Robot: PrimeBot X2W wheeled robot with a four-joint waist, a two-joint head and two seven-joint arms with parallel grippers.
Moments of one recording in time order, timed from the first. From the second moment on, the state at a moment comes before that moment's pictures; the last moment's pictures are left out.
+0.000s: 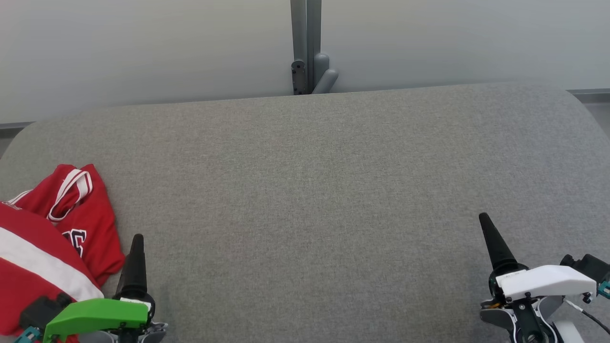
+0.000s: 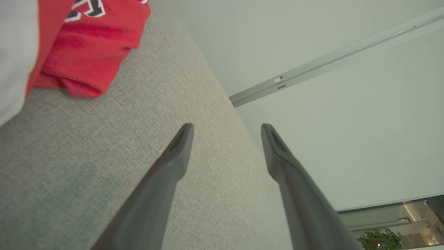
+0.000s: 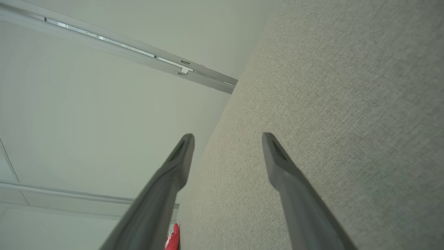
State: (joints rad) left arm -0.05 0.04 0.09 0.27 -1.17 -0.12 0.02; right arm -0.05 -0.08 -0.02 0.24 1.26 0.13 0.00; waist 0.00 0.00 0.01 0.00
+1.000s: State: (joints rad) left arm -0.06 0.04 0.05 0.30 -0.72 -0.05 -0.09; right arm -0.09 -0.11 0.07 0.26 0.86 0.13 -0.10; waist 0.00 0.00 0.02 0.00
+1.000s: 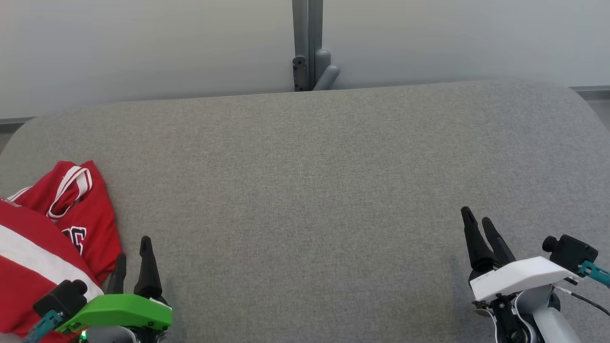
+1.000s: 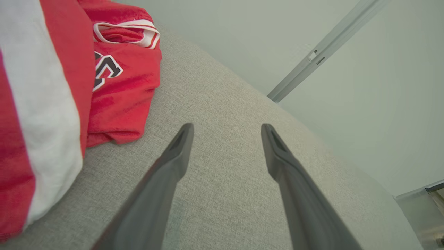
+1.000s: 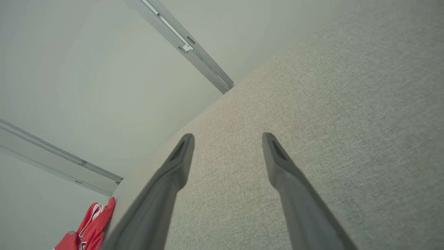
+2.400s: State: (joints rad) left arm -0.07 0.05 0.03 0.32 -0.27 -0.01 -0.20; right arm -0.11 -0.14 0.13 0.28 0.48 0.13 -0.20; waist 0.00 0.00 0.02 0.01
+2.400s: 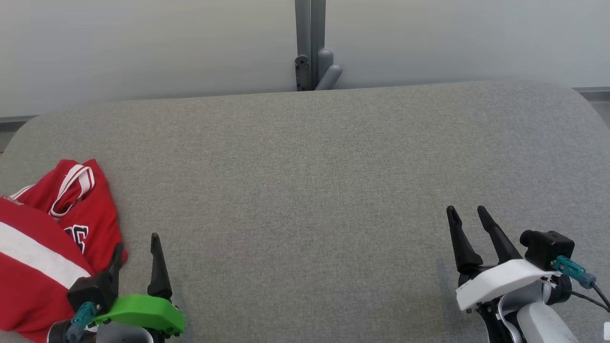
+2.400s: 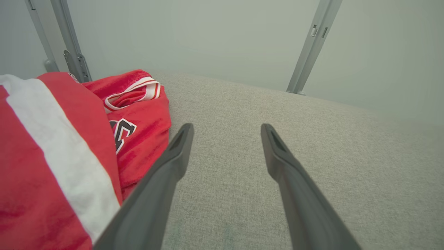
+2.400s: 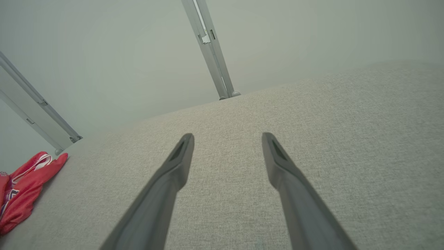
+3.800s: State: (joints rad) left arm -0.06 0.05 0.05 0.35 -0.11 0.03 -0.26; right arm -0.13 -0.17 0.21 0.29 0.27 0.13 -0.26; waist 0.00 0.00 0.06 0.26
